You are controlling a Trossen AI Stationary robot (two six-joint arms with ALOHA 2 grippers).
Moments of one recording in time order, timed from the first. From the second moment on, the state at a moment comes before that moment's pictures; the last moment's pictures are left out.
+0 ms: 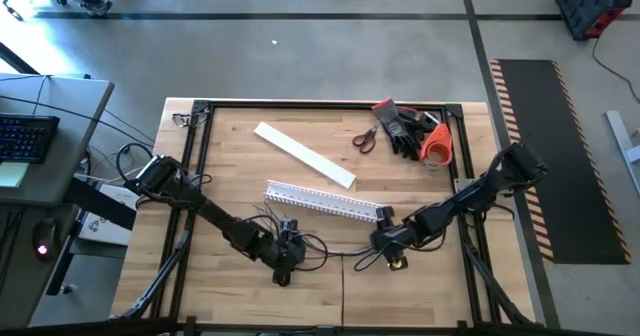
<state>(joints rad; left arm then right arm) -0.53 1.87 0.94 -0.08 -0.35 -0.29 0.48 1.63 0.72 -0.29 0.14 0.20</state>
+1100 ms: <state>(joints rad) -0.55 1.87 1.01 0.18 -0.53 -0.08 0.60 1.63 1.33 -0.81 0.32 0.20</state>
